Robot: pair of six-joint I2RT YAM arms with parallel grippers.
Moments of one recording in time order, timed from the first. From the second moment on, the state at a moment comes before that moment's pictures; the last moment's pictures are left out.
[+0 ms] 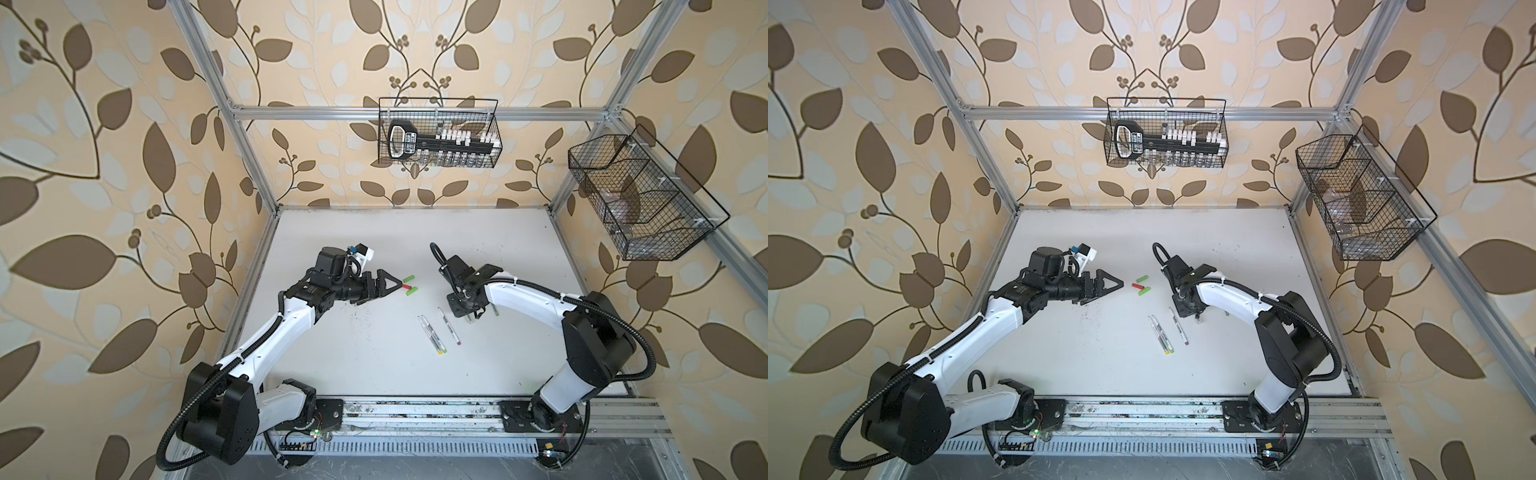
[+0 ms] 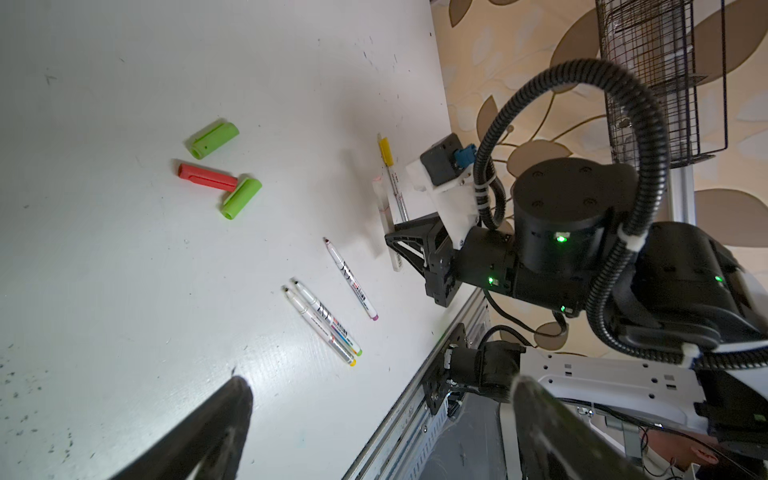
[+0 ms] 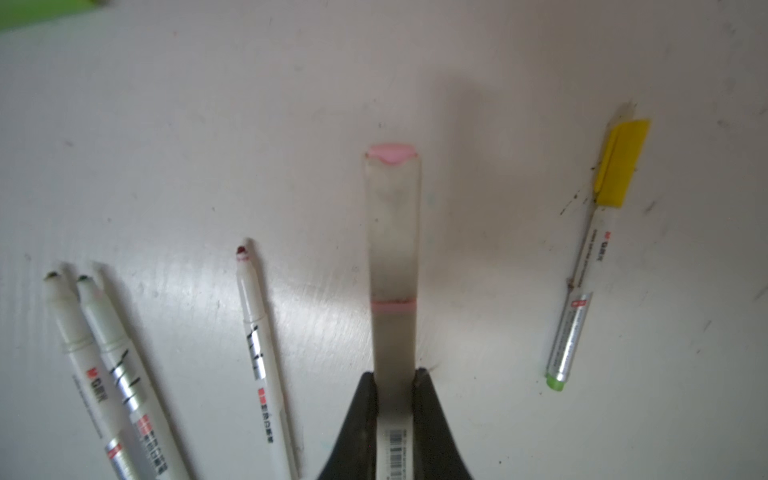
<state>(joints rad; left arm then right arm) -0.31 1.17 0.81 -0.30 0.76 -0.63 0.60 1.66 1.10 -0.79 0.28 0.29</state>
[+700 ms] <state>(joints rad) -0.31 1.12 0.81 -0.31 0.75 -0.63 0.40 1.74 1.09 -0.72 0.31 0.18</state>
